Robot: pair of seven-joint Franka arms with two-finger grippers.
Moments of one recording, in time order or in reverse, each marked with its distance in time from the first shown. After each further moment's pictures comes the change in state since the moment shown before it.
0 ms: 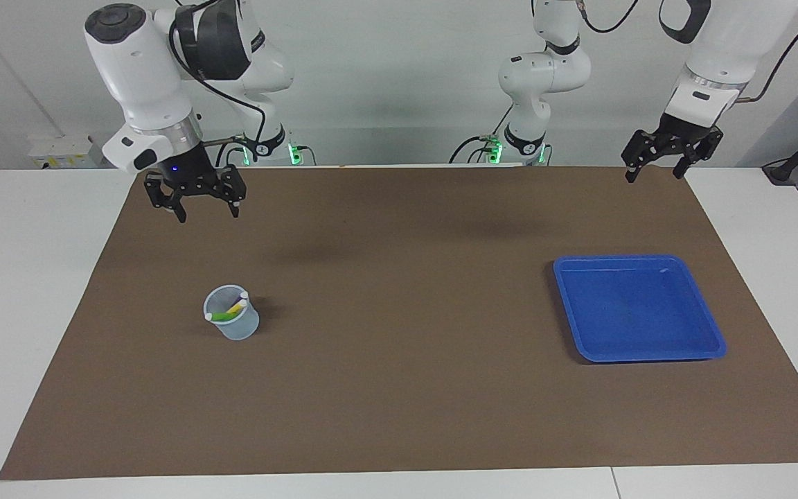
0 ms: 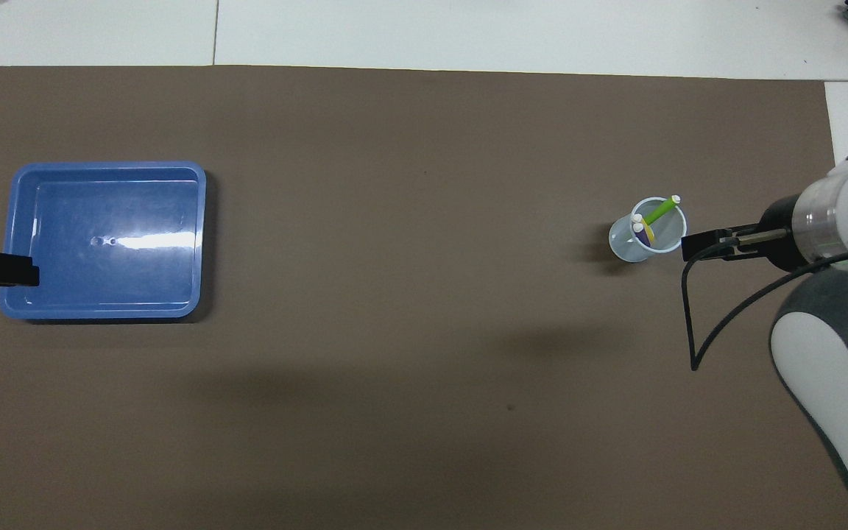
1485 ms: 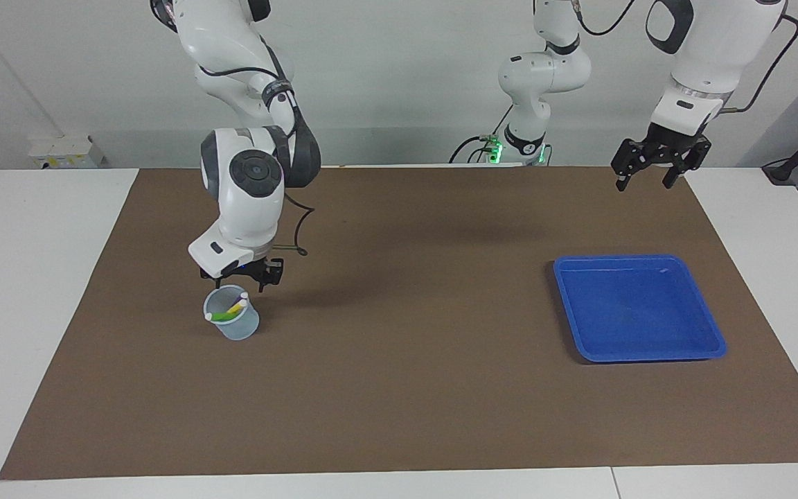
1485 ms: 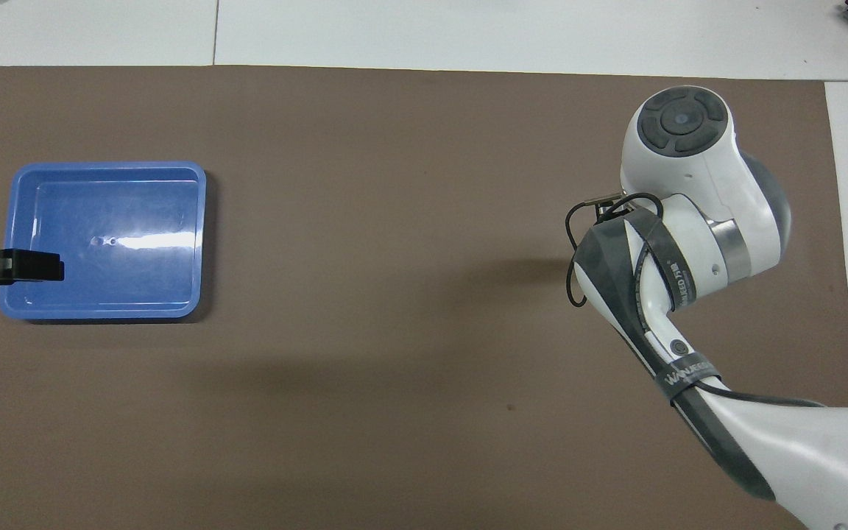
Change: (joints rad) left arm -0.023 -0.003 -0.012 -0.047 0.000 0.071 -0.016; right arm 0.158 0.382 0.003 0.196 -0.336 -0.016 0.253
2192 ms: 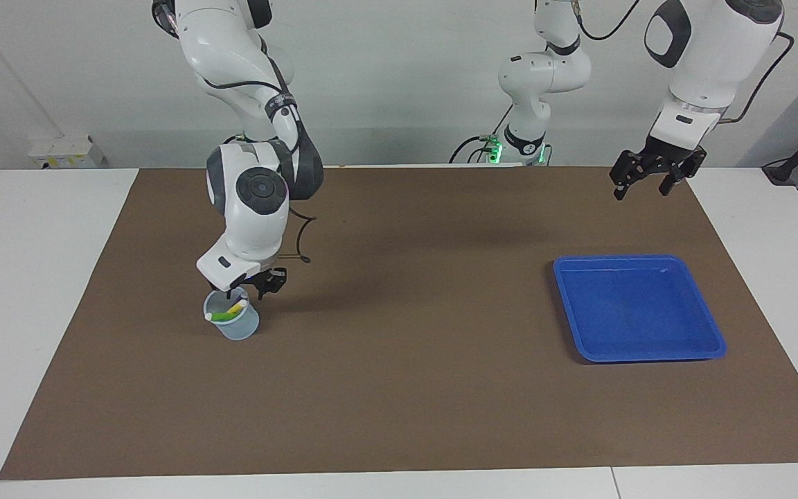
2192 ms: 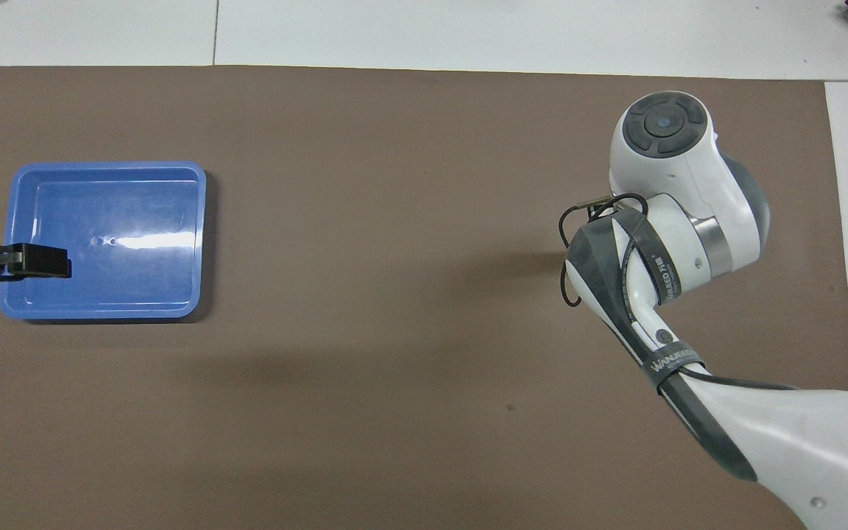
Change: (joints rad) left arm -0.003 0.043 0.011 0.026 0.000 -0.026 -0.036; right arm 0.000 0.043 0.000 0.001 0.000 0.031 -0.025
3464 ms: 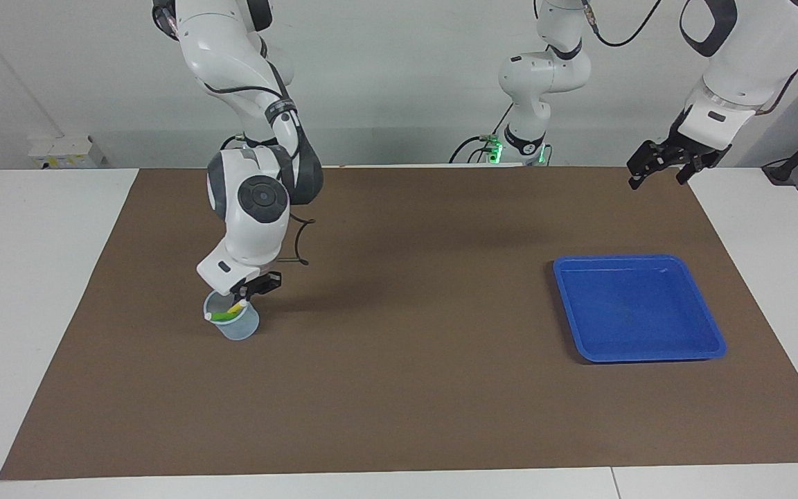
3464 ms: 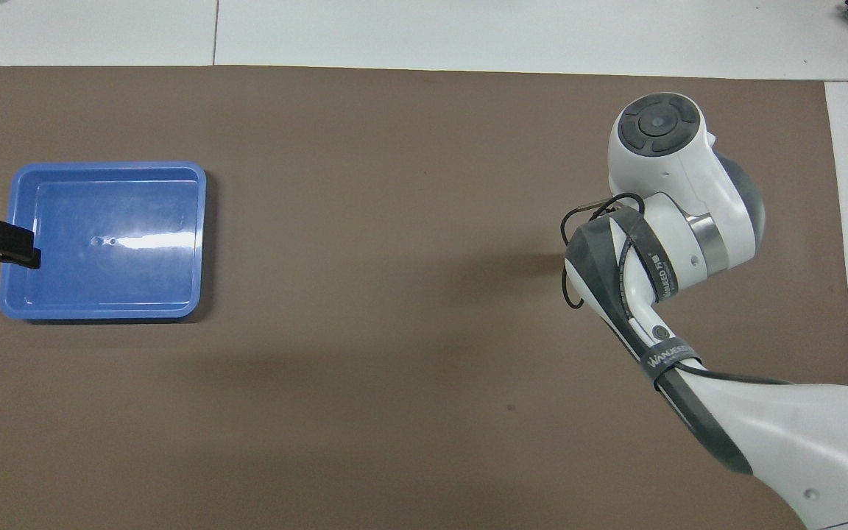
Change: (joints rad) left arm 0.016 0.126 0.006 0.241 0.000 -0.226 0.017; right arm -0.001 0.012 -0.003 0.006 -0.013 -0.032 -0.003
